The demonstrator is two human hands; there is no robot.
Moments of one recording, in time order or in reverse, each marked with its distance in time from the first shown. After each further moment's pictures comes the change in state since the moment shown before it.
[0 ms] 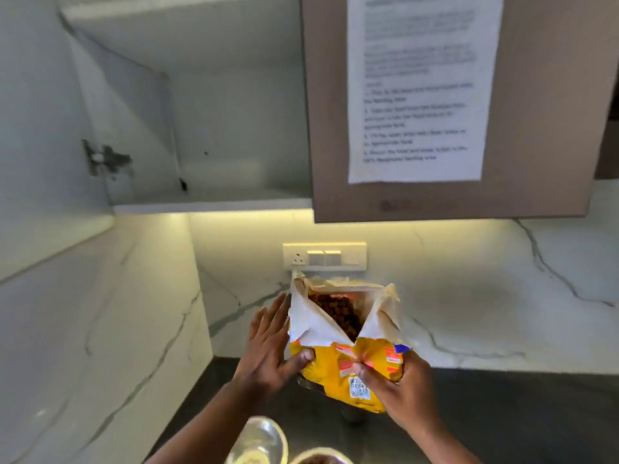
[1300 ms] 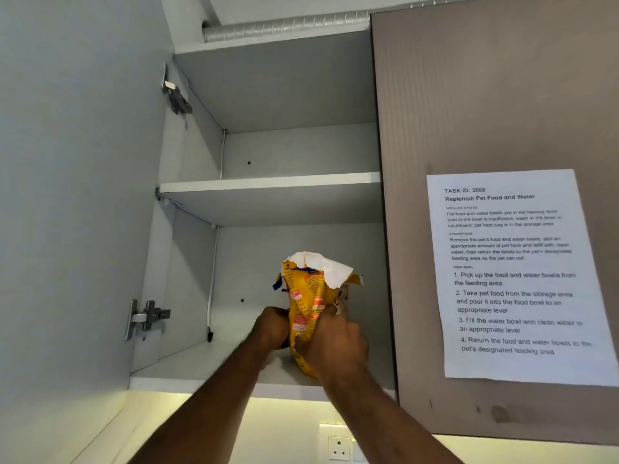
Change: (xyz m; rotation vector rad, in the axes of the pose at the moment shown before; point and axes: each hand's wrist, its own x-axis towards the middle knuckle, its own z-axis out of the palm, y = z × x) left_hand 0.337 -0.128 -0.179 -0.468 0.143 -0.660; right_hand 0.282 -0.287 0.181 -0.669 0.103 -0.256
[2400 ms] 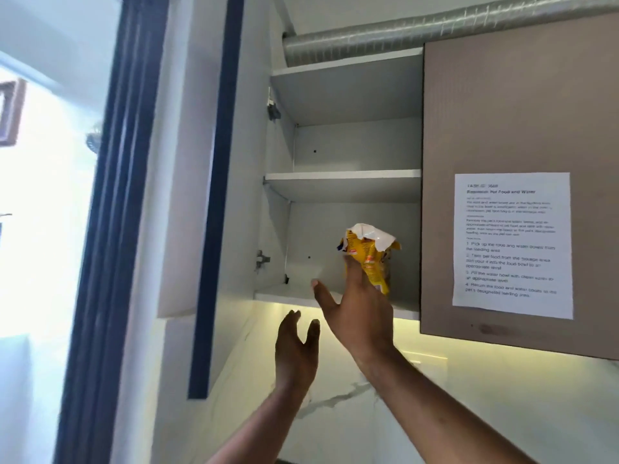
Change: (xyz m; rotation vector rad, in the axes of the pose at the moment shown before) left_hand -0.313 -0.044 -0.071 -0.039 0.442 0.124; right_hand -0.201 -0.091 -0.134 0.271 0.262 -0.252
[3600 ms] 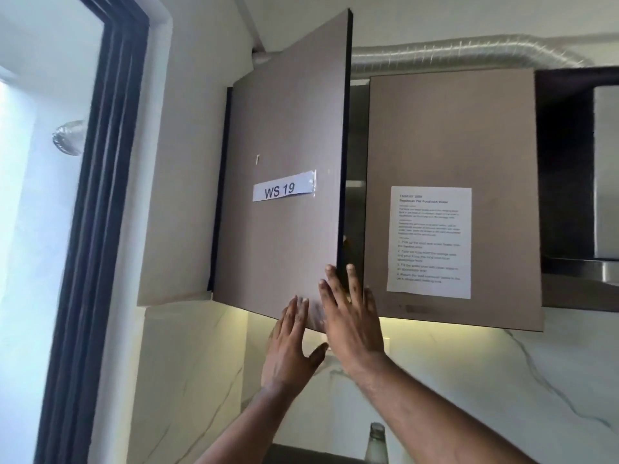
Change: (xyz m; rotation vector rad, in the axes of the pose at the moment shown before) left_hand -0.088 0.033 -0.001 0.445 -0.187 0.543; right_hand -0.051 0.051 -0.076 -0.573 -0.298 -0.254
